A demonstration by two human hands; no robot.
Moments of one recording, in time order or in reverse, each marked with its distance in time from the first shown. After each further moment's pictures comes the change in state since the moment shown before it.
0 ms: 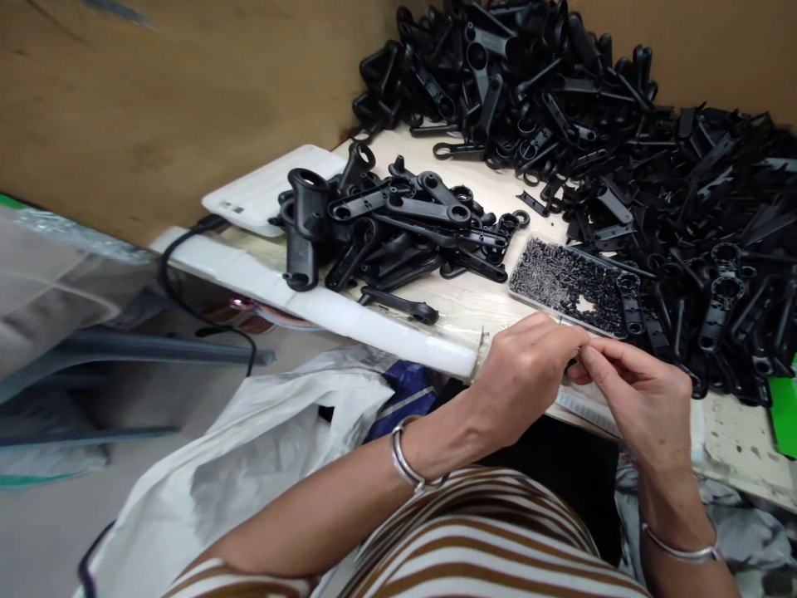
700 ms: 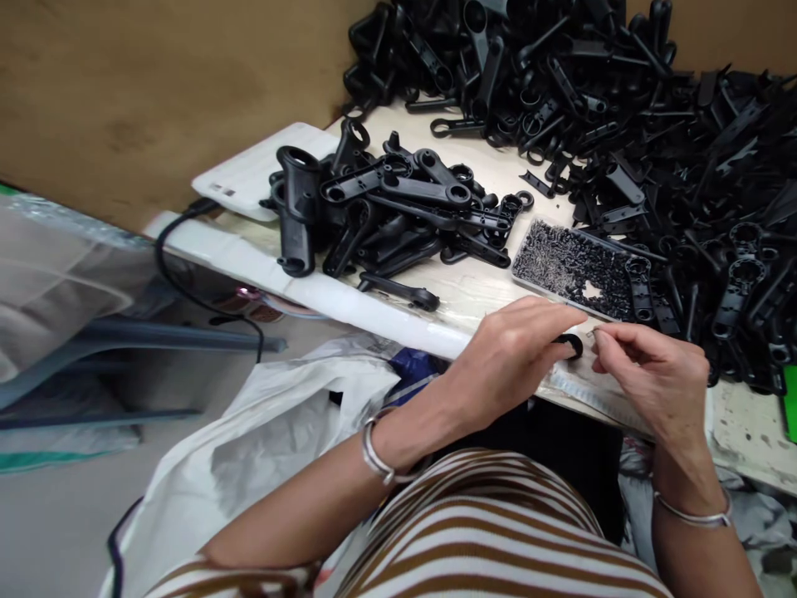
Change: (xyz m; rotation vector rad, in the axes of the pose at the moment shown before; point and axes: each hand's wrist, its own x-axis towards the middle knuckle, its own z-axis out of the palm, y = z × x) left_hand 0.000 -0.010 -0.021 -0.036 -0.153 0.014; right_hand 0.012 0.017 -0.009 -0.281 -0.022 -0.250
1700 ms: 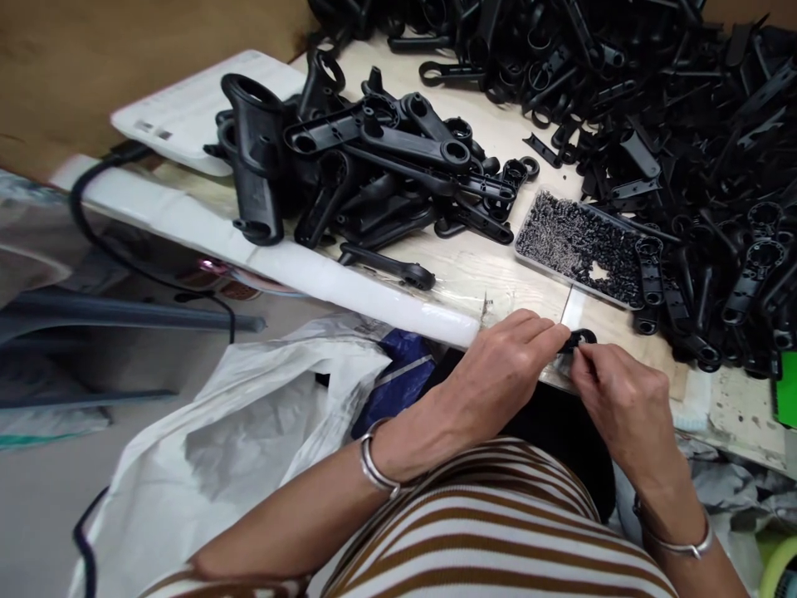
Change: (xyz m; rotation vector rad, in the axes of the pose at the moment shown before) left_hand -0.031 -0.004 0.019 0.089 -0.124 -0.009; right_hand -0.037 -0.018 0.016 -0.543 -0.173 -0.235
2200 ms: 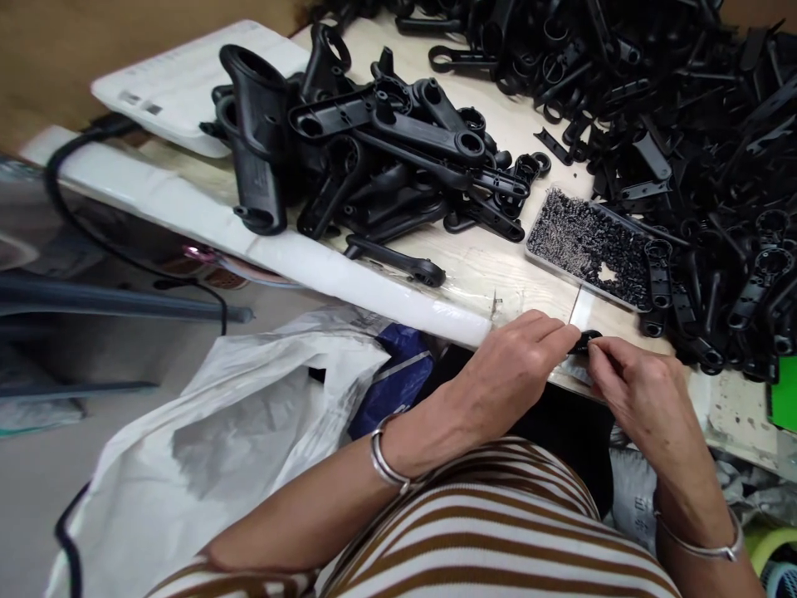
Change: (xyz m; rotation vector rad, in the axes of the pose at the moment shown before) left_hand -0.003 -0.004 0.002 -0.084 0.000 -0.021; right_hand 0.015 0.009 -0.017 0.171 -0.198 0.171
